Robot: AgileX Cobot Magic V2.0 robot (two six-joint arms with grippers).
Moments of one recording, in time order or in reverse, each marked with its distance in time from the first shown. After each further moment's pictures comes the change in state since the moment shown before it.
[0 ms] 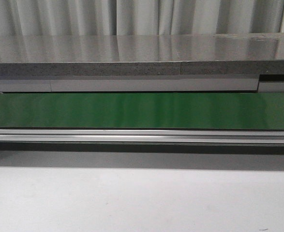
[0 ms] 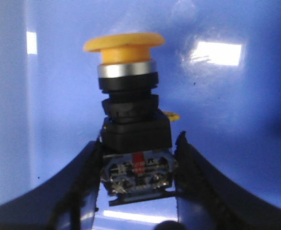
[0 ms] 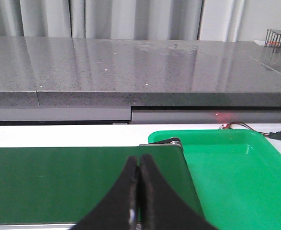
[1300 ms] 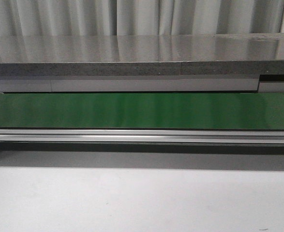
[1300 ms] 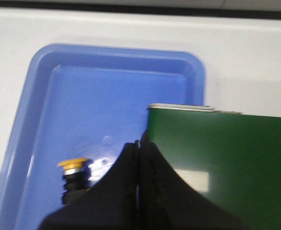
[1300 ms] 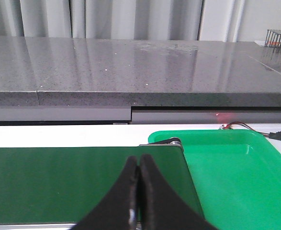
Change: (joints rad) left arm -0.137 -0.406 0.014 -0.208 -0.109 -0.044; right arm 0.000 0.000 0.000 0.000 0.000 0.000
